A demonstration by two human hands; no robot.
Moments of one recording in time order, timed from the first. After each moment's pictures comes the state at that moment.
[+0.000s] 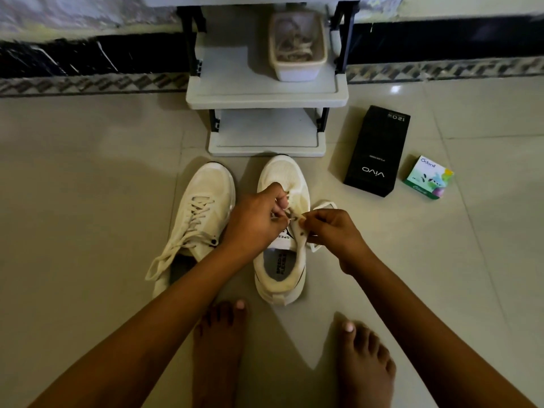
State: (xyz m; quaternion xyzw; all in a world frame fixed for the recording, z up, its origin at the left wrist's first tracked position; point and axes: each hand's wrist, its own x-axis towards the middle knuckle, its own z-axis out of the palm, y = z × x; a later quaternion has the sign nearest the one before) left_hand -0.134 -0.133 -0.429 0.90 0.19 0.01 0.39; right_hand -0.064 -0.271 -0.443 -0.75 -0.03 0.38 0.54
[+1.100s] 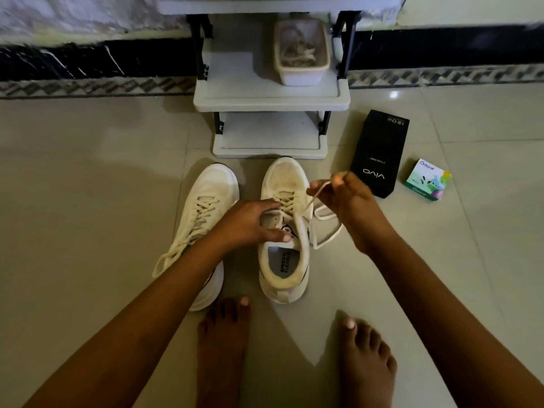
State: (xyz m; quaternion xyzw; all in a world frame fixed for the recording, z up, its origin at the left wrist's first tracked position) left_hand -0.140 -0.106 -0.425 0.89 0.17 -0.18 0.38; right_hand -0.043 -0.273 -0.412 -0.66 -0.09 0.32 0.67
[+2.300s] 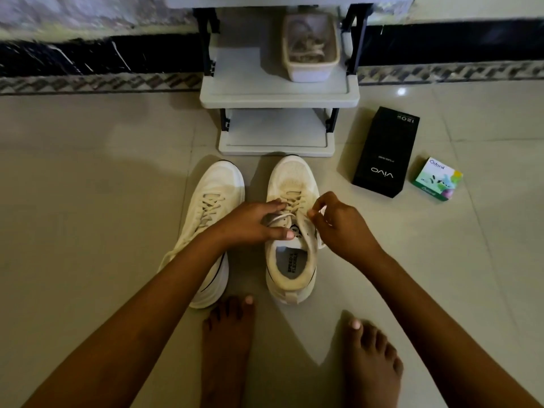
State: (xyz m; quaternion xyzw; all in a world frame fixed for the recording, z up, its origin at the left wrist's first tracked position) left_hand -0.142 -0.097 -0.432 0.86 0.16 -0.23 0.42; right_hand -0.061 -0.270 -0.434 -0.88 -0.28 0.23 0.31
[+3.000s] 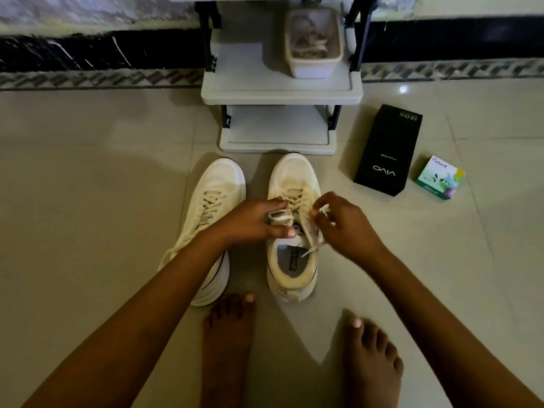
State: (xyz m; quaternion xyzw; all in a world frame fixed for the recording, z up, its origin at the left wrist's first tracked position) left_hand -0.144 -0.098 -0.429 0.86 0.16 -0.22 0.43; right_hand -0.063 -0.270 -0.426 -0.89 -0.26 0.25 0.28
